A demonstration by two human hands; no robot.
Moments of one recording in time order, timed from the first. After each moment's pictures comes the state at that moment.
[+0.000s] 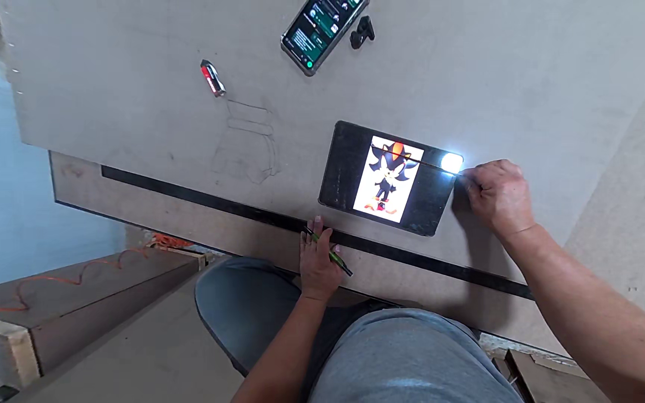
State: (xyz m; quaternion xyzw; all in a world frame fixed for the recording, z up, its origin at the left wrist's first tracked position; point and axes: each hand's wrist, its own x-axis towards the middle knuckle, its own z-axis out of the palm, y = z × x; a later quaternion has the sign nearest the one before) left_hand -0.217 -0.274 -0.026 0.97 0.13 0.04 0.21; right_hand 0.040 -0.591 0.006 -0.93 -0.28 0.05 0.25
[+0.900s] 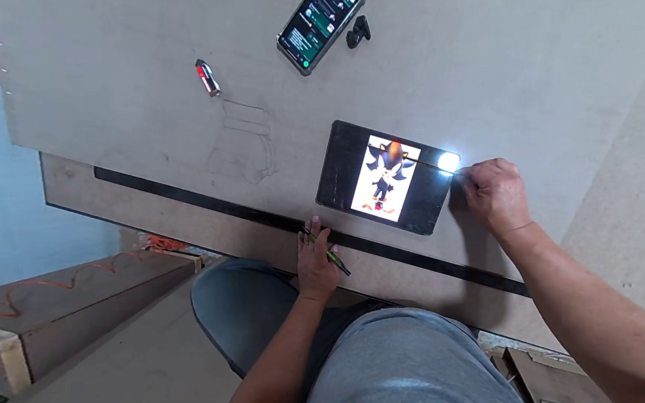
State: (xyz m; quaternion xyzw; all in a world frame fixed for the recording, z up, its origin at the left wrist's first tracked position) left_hand -0.217 -0.274 -0.025 0.97 0.13 0.03 0.21; right_hand 0.040 -0.590 0.007 -0.93 -0.28 0.04 0.25
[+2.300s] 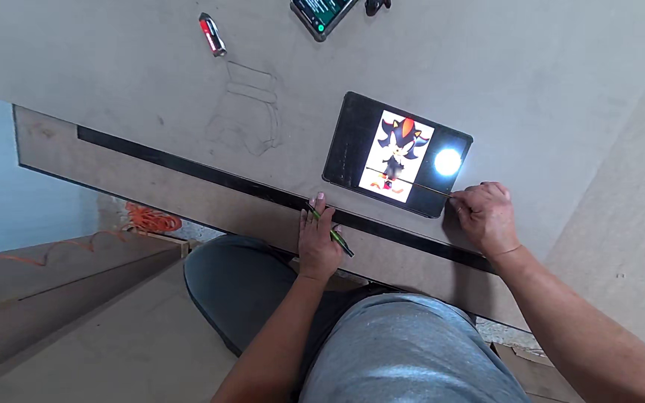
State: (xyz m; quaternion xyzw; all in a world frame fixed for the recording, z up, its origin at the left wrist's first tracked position) left_hand -0.216 -0.272 -0.022 0.96 0.13 0.04 0.23; right_hand -0.033 -0.591 0.006 -0.92 -0.30 0.06 0.25
